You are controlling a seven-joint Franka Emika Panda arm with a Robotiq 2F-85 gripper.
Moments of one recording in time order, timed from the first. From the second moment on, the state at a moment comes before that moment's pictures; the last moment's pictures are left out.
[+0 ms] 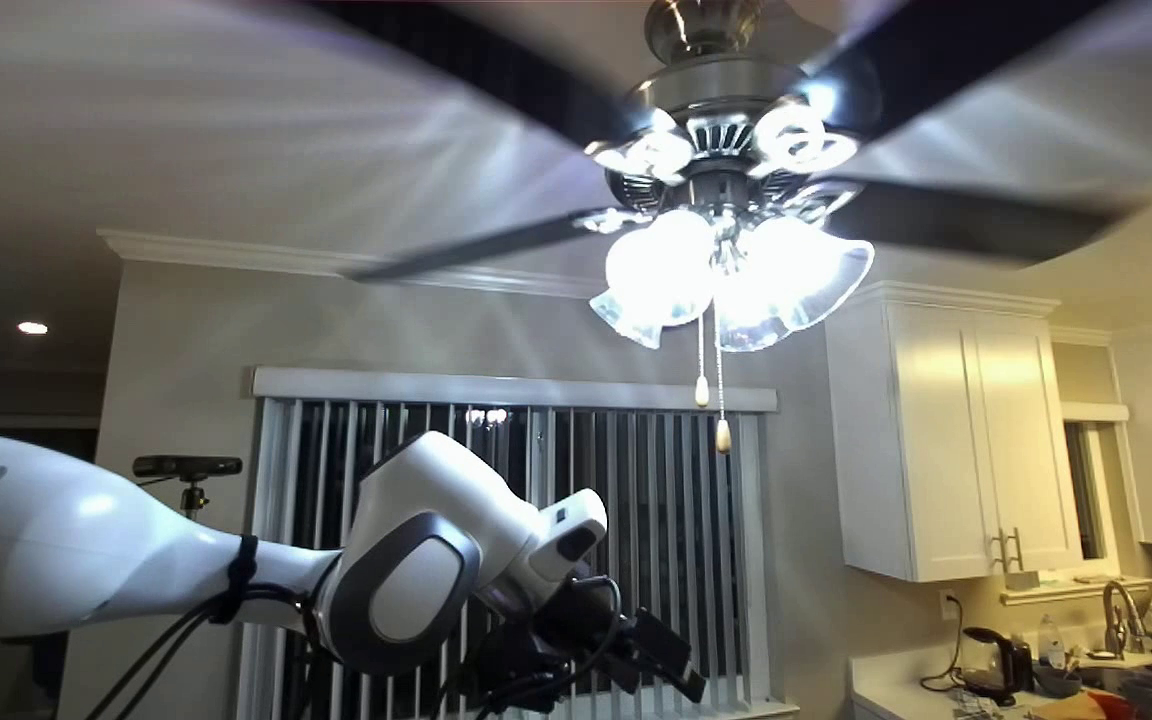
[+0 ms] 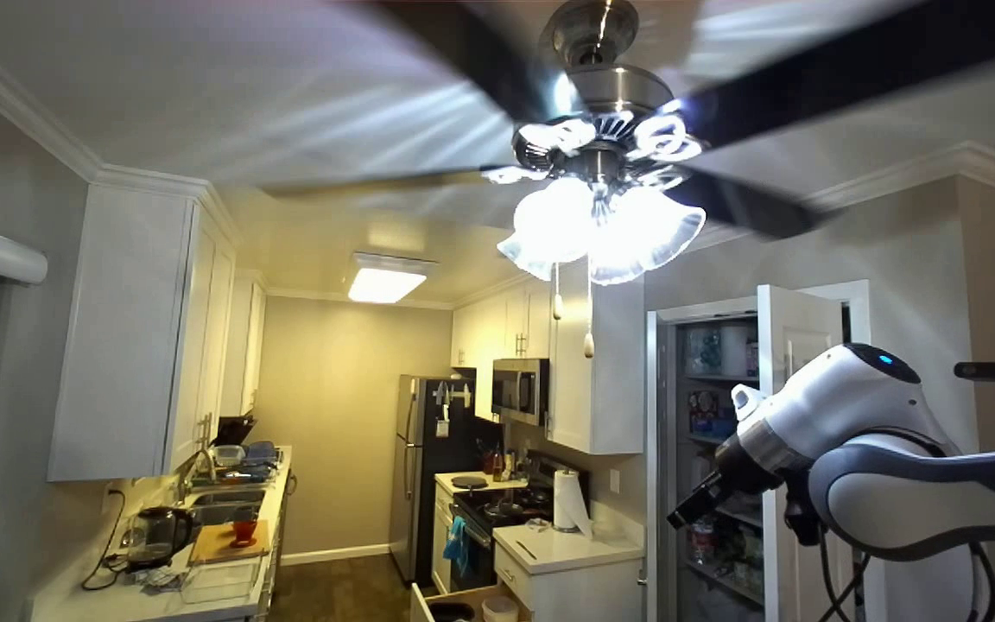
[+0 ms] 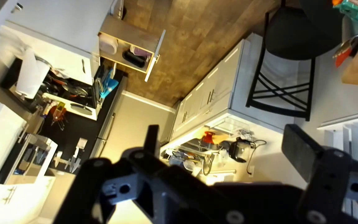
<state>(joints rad) -0.02 -0.72 -0.01 -2.57 -0.22 2.70 -0.06</state>
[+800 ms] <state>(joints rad) 0.00 -0.57 0.05 -2.40 -0.16 2.94 -0.01</state>
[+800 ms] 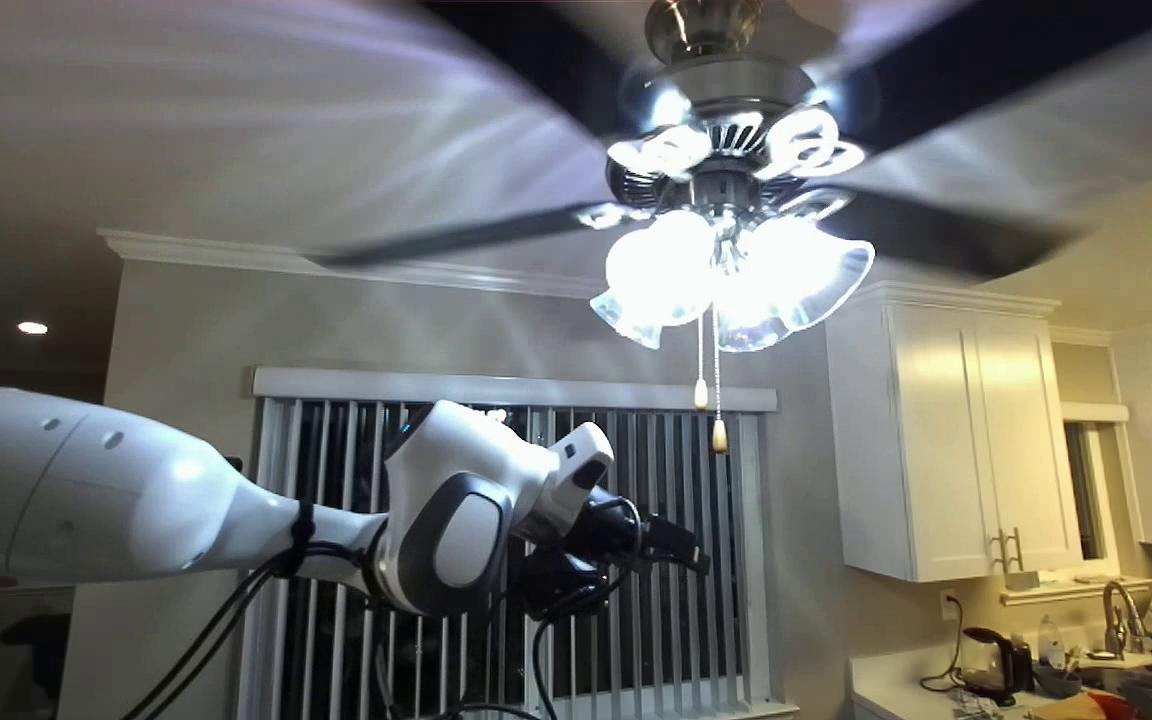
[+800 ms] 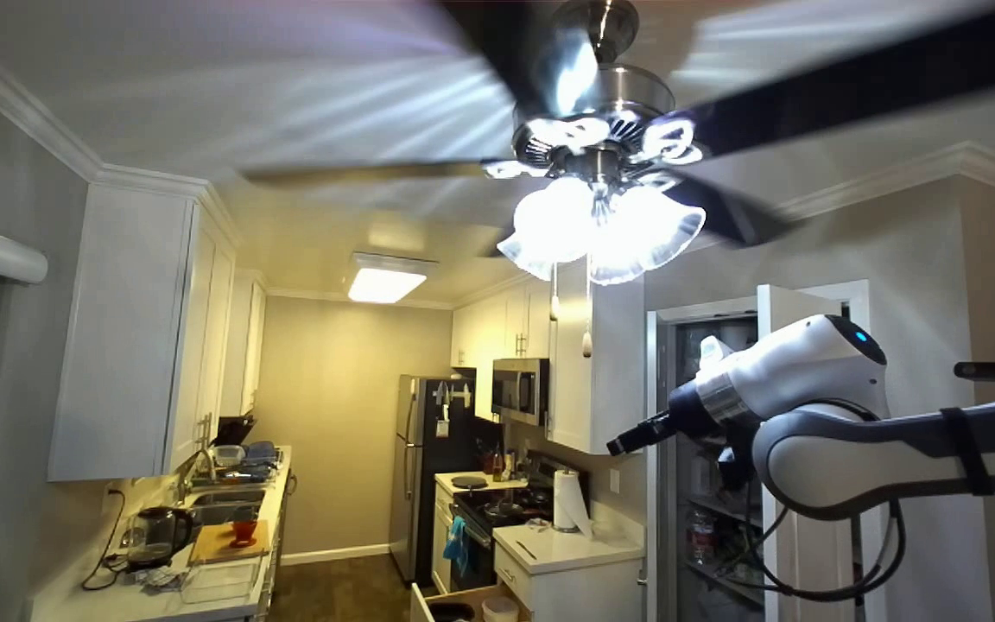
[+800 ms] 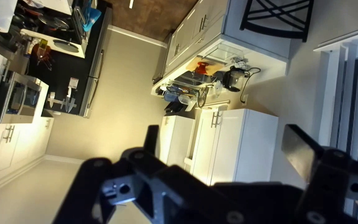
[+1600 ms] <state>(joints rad) -0.25 -0.41 0.27 -2.21 -0.20 3.15 0.14</state>
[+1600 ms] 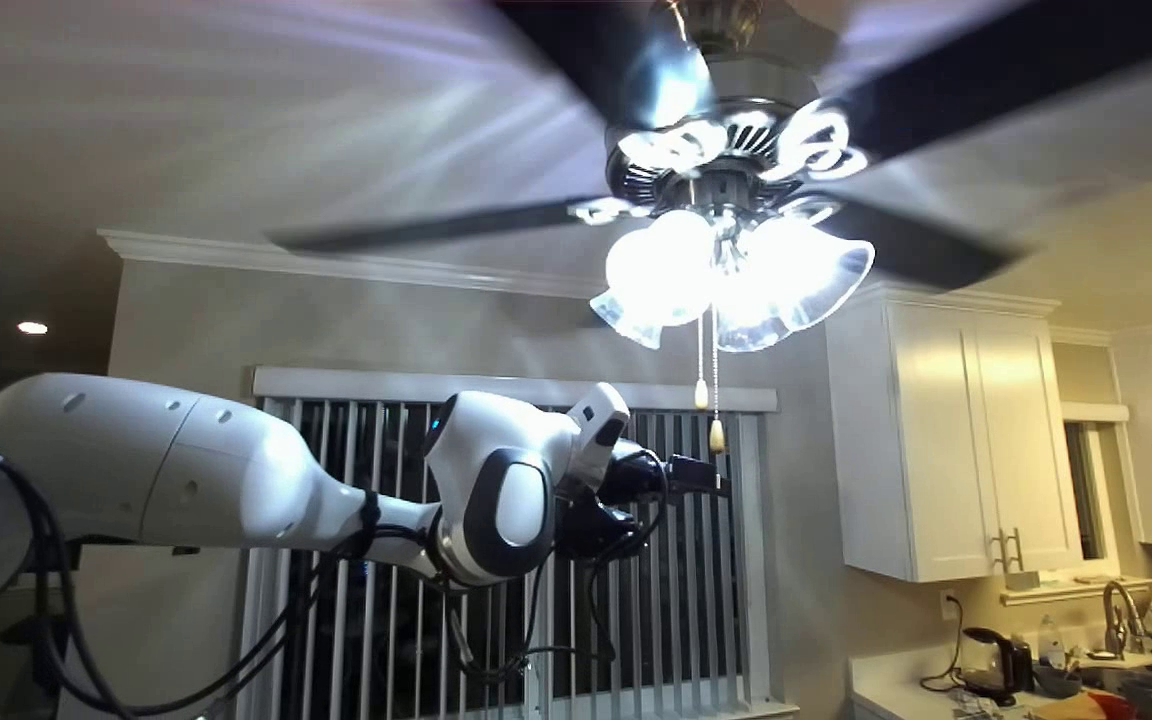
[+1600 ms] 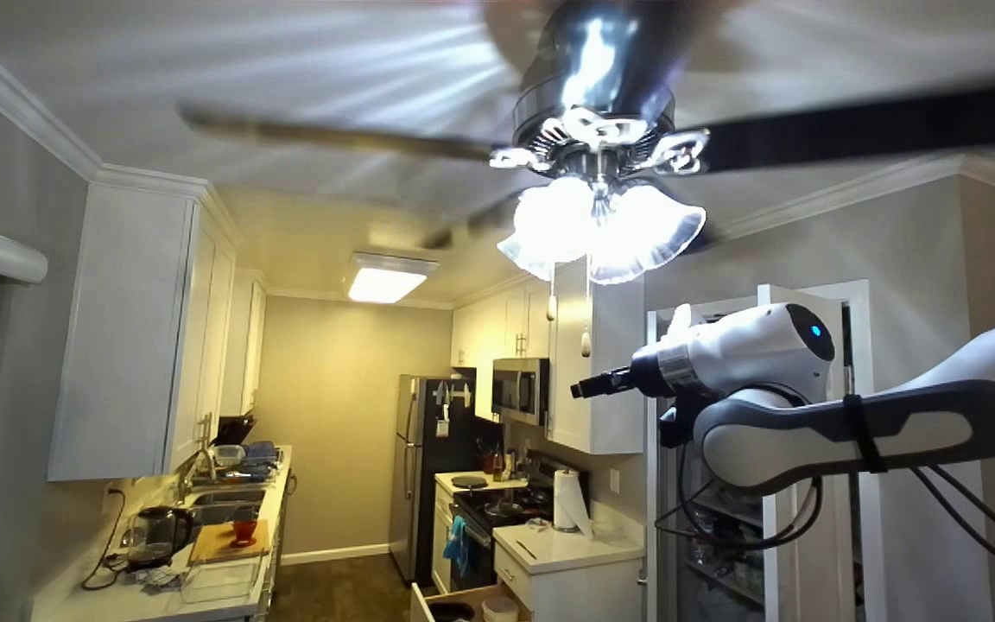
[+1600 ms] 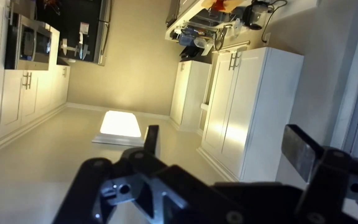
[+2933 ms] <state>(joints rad) -0.75 -0.45 0.68 -2.15 -0.17 3.36 0.26</state>
